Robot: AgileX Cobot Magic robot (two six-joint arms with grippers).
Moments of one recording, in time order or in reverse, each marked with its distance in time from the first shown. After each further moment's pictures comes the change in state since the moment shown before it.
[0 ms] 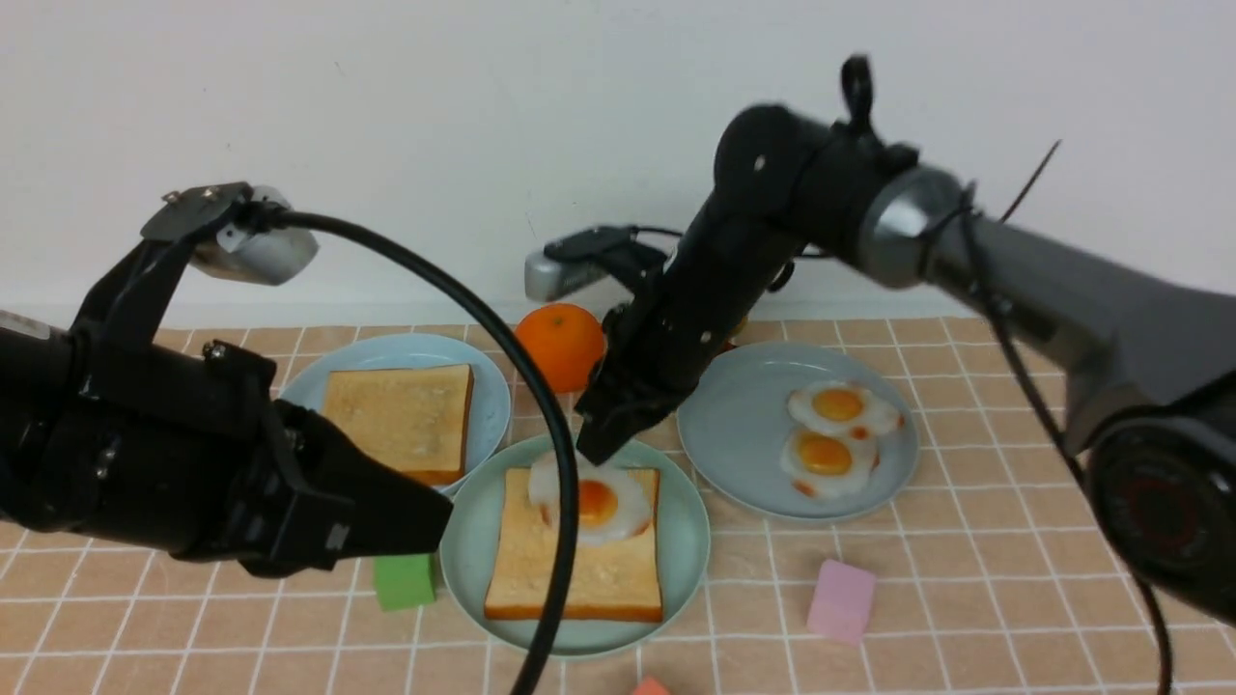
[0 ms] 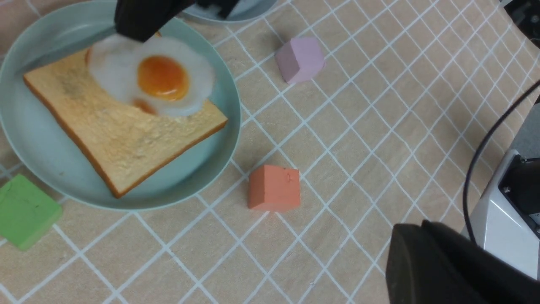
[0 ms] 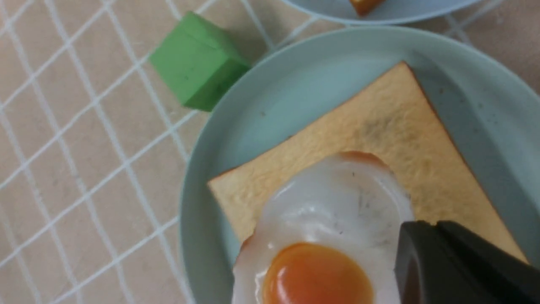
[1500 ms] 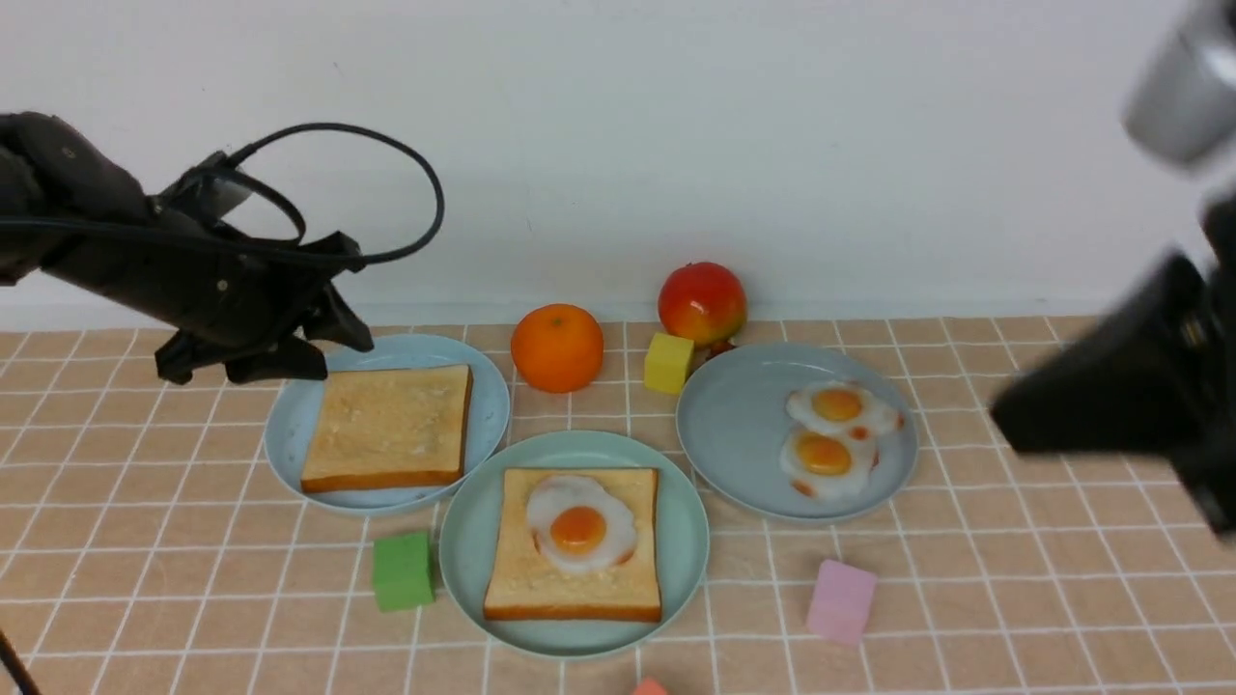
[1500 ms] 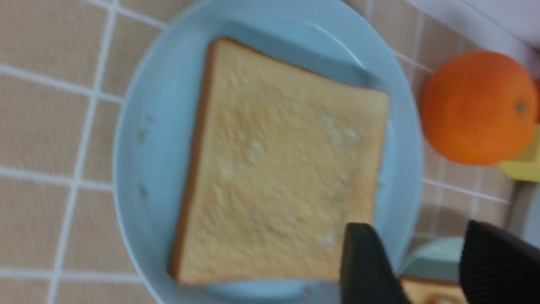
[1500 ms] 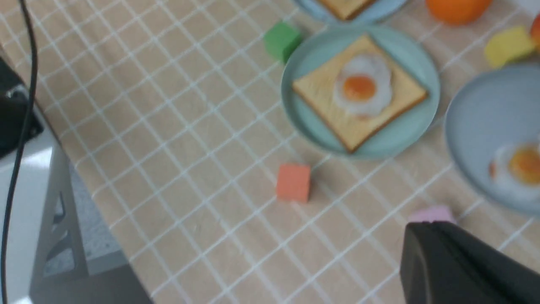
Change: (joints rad) right arm -0.089 -1.295 0.918 -0.058 -0.059 0.034; left arm 0.223 0.756 -0.446 0.193 -0.331 -0.603
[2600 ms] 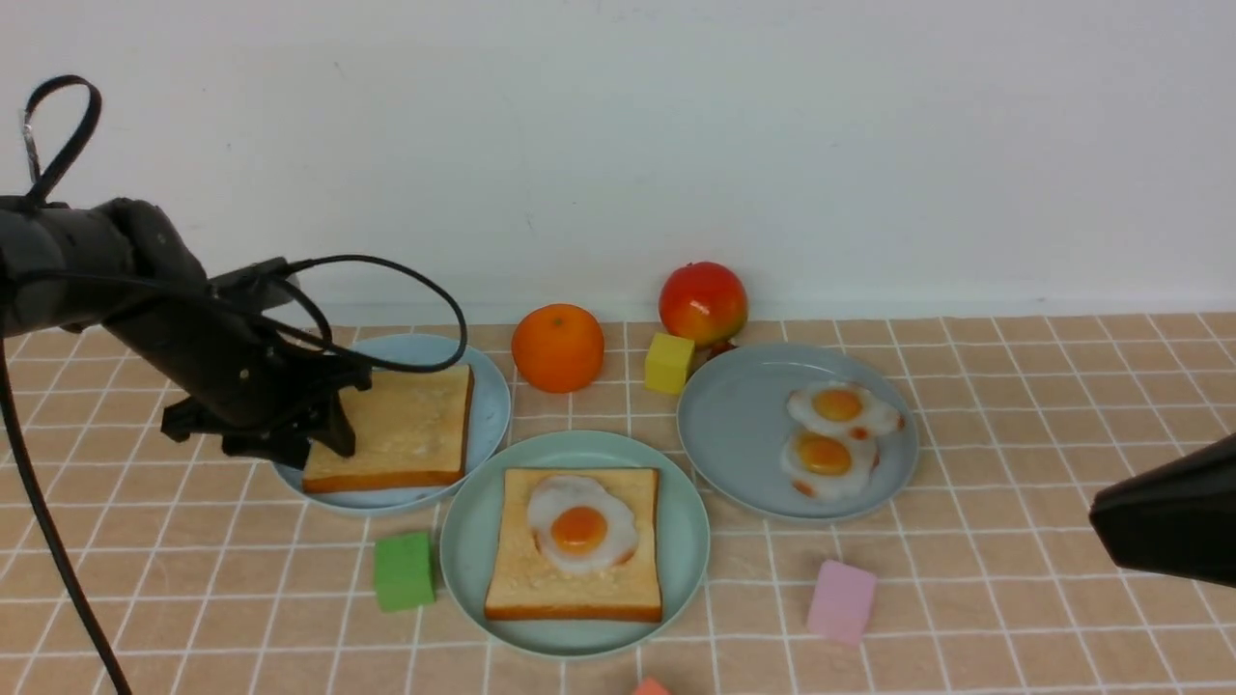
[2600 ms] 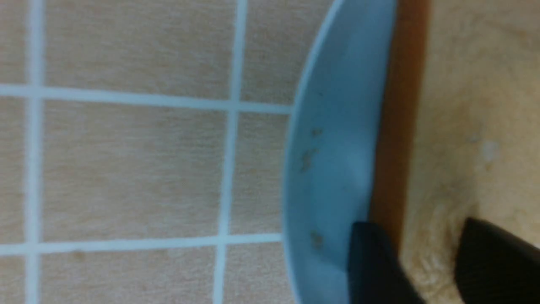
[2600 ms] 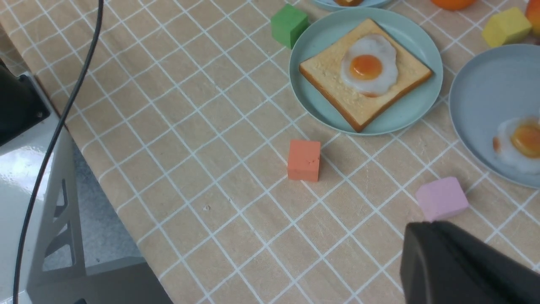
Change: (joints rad) right arm 0.000 -0.188 0.147 0.002 -0.037 0.000; left arm 0.001 0.214 -0.083 0.218 0.055 0.078
